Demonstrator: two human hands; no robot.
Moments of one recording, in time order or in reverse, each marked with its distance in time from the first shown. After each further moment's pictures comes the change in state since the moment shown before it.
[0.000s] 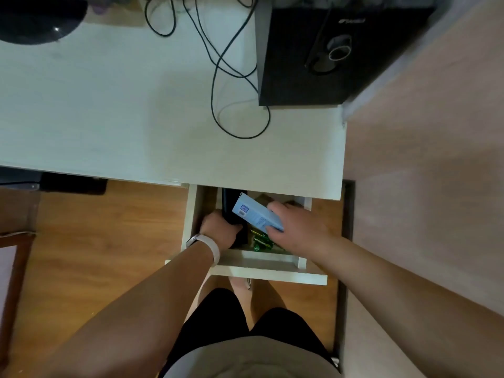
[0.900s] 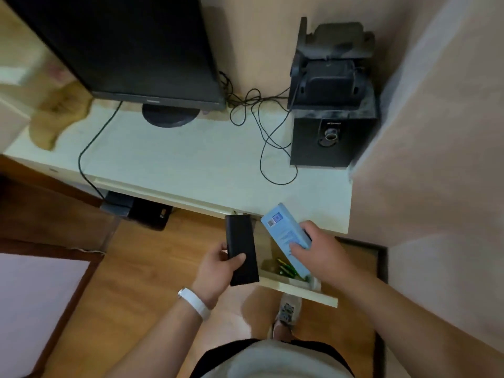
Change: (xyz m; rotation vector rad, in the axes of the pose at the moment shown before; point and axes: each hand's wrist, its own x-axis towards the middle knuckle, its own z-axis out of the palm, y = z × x) left_hand -0.169 -0.028 -0.061 -0.757 0.185 0.098; right_hand -0.085 -0.057 -0.055 0.359 0.210 0.033
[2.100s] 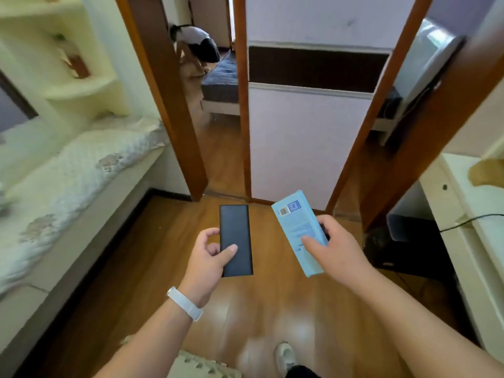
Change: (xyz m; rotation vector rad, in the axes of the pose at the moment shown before) left_hand -0.418 -0.326 -0.266 -0.932 1.263 0.123; right_hand -0.276 -0.344 0.368 -0.317 -0.900 -0.966
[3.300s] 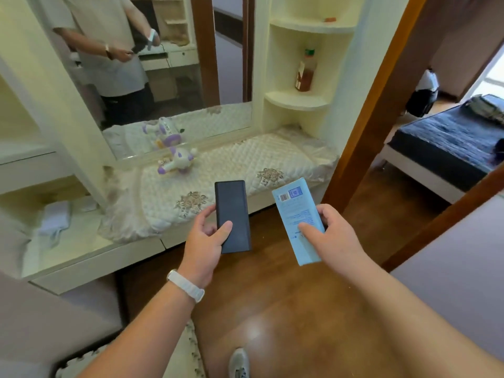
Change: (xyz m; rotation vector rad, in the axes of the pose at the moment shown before) left_hand 0.131 0.063 -0.259 -0.424 0.866 0.151; right_hand 0.279 -0.255 0.261 -0.075 -0.604 -0.485
